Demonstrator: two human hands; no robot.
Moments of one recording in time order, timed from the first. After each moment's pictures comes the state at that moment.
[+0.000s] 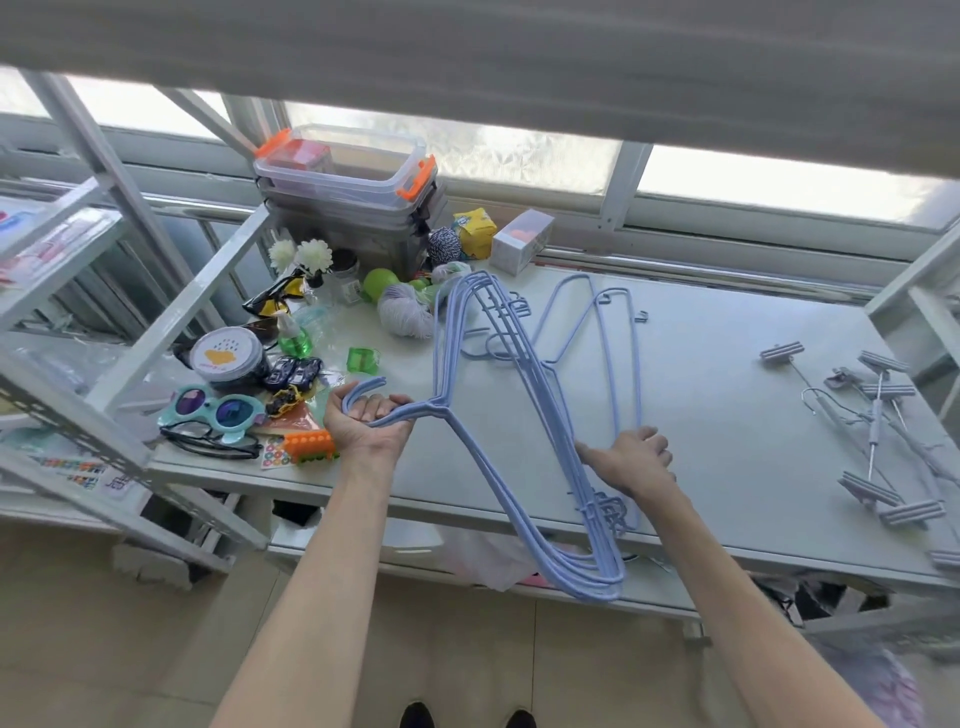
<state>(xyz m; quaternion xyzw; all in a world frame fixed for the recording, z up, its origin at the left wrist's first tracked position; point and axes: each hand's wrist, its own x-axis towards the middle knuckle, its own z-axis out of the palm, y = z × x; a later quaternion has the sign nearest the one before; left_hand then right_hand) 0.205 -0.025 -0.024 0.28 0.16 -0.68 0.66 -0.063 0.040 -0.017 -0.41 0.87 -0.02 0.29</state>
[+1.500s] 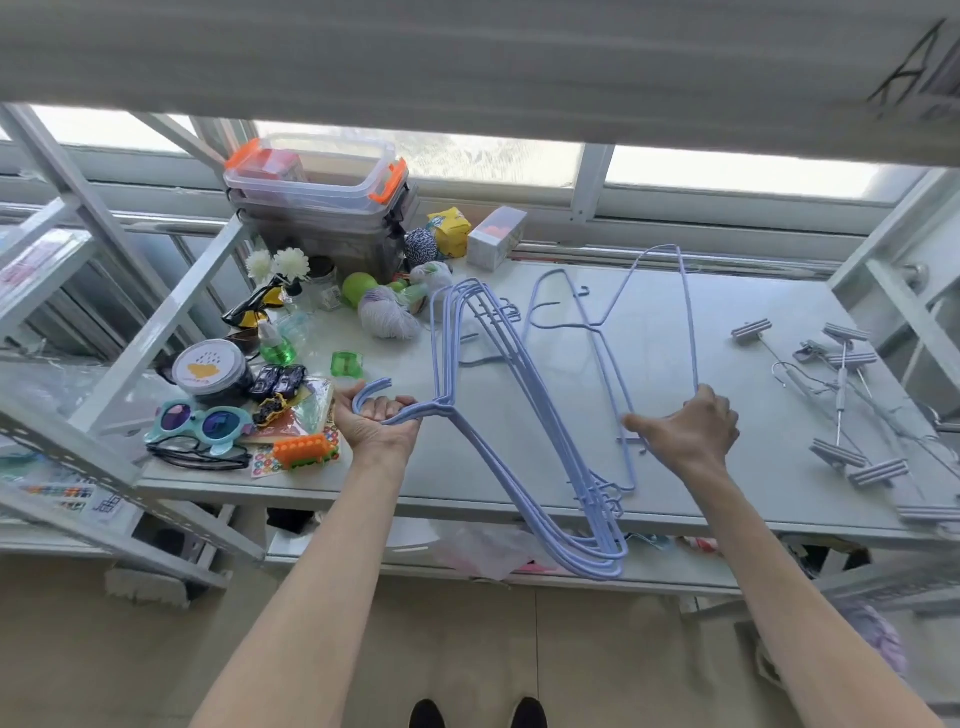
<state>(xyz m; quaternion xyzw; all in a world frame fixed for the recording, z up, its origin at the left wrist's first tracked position) 0.182 -0.027 -0.030 0.32 0.14 -0.67 0.65 -0.122 0.062 0.002 -0.37 0.89 -0.24 0.12</state>
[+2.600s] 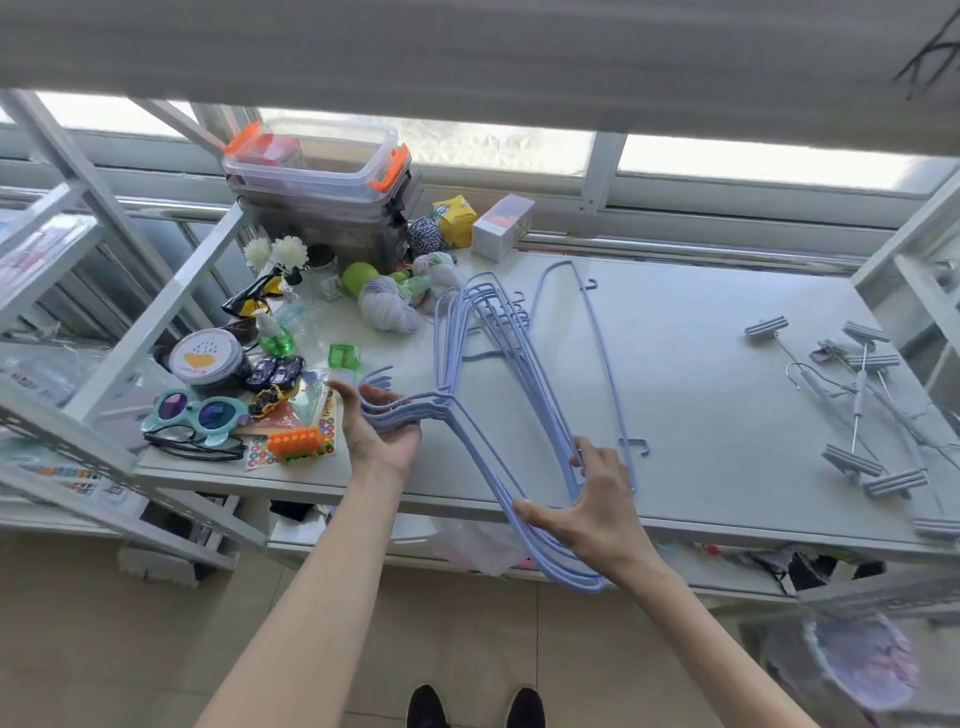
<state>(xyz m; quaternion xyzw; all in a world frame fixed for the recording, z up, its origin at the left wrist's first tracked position) 0.177 -0.017 -0.051 0.28 0.10 -0.66 0.68 -0.039 0.121 -0.018 -0.58 0.72 -0.28 0.26</state>
